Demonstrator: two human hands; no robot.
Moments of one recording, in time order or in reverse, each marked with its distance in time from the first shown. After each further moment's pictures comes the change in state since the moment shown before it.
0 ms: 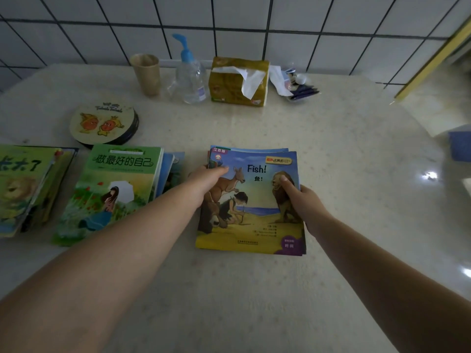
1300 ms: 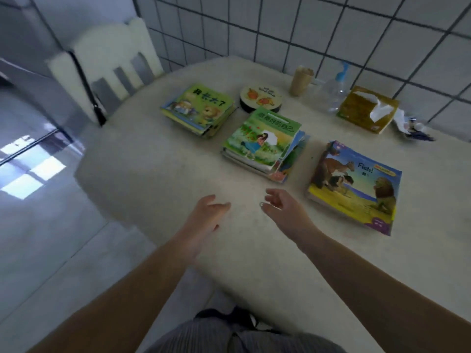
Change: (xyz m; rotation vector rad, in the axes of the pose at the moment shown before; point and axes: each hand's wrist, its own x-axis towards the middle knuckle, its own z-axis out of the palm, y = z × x) left_hand -0.254 -0.233 -0.133 -0.514 0.369 0.079; right_hand -0.228 0.030 0.171 -0.464 -0.432 -0.540
